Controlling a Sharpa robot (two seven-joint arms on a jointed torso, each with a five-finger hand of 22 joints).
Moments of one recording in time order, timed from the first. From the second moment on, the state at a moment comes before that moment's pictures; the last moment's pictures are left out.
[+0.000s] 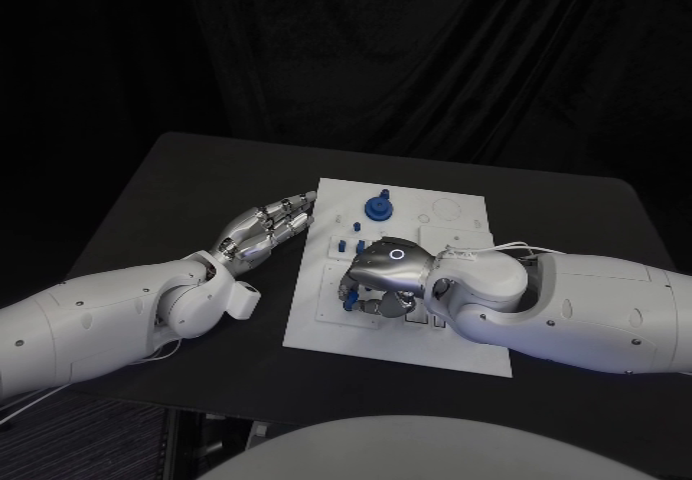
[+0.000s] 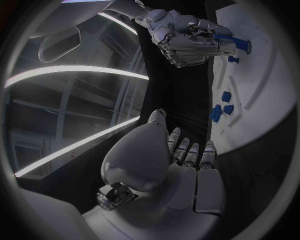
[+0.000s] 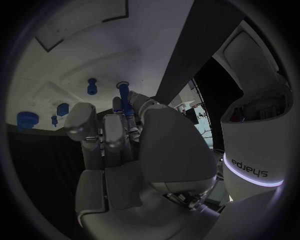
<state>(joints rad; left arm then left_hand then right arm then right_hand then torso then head) 1.09 -0.86 -0.21 1.40 -0.18 0.05 0.68 1.52 0.21 -0.24 0.27 0.53 0.36 0.05 0.04 0.04 0.08 0.07 0.10 0.02 0.00 0.08 0.01 0.00 0.17 0.01 0.19 0.01 0.03 1.21 -0.69 -0.25 1.70 -1.81 -0.28 -0.02 1.48 -0.11 0.39 0.12 0.20 1.04 0.13 0.15 0.28 1.16 0.07 0.14 0.08 1.42 -0.01 1.24 1.06 0.12 1.40 0.09 1.00 1.31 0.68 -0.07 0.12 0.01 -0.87</state>
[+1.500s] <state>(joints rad) 1.09 -0.86 -0.21 1.40 -0.18 0.06 0.68 1.52 0.22 -0.23 0.27 0.53 0.38 0.10 0.04 0.04 0.08 0.08 0.10 0.02 0.00 0.08 0.01 0.00 0.17 0.01 0.21 0.01 0.04 1.19 -0.71 -0.25 1.68 -1.83 -0.25 -0.02 1.40 -0.14 0.22 0.19 0.09 0.59 0.09 0.06 0.14 0.79 0.14 0.16 0.12 1.35 0.03 1.18 0.98 0.12 1.33 0.14 0.84 1.31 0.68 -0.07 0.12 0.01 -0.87</state>
